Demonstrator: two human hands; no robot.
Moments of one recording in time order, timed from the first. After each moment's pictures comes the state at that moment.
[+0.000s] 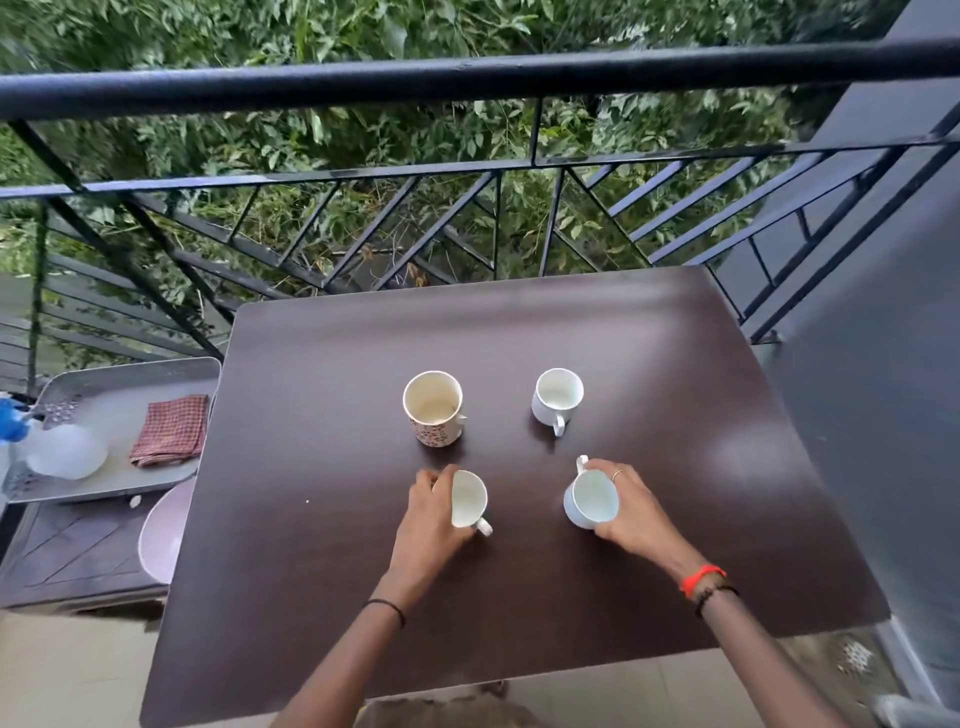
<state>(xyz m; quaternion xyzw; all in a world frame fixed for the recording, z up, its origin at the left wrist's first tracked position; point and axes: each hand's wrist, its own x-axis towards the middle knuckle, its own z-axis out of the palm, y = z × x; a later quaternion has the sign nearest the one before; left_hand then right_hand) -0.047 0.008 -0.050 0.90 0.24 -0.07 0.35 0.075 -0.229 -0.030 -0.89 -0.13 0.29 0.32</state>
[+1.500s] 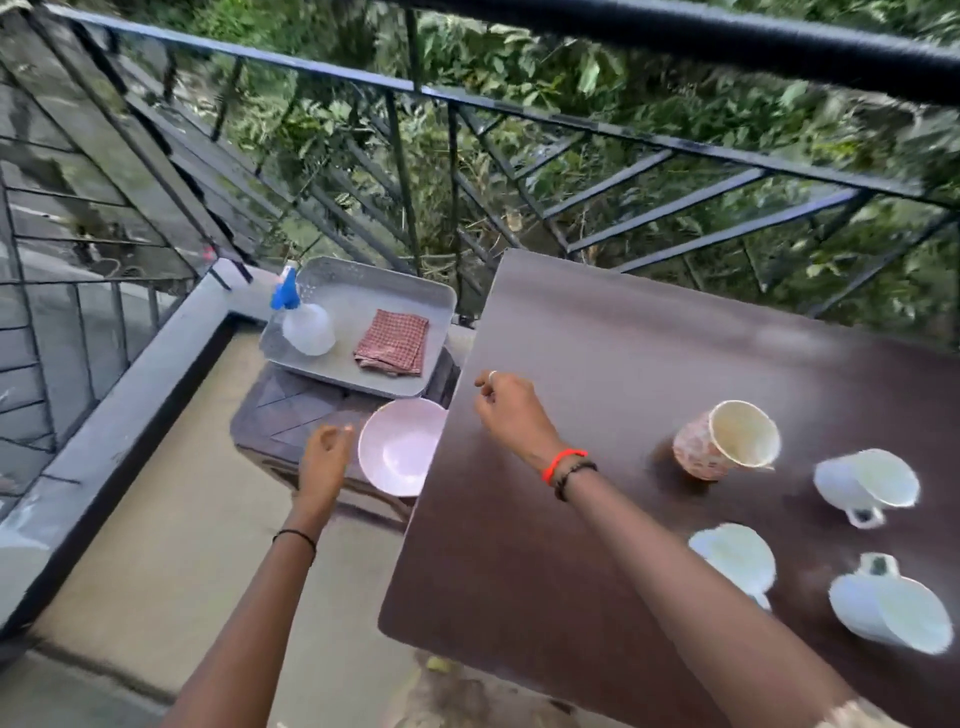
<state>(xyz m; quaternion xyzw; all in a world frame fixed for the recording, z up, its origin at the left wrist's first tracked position) -0.262 0.352 -0.089 0.58 0.60 0.17 0.52 -0.058 0.228 0.001 -0.83 -0.40 0.28 0.26</state>
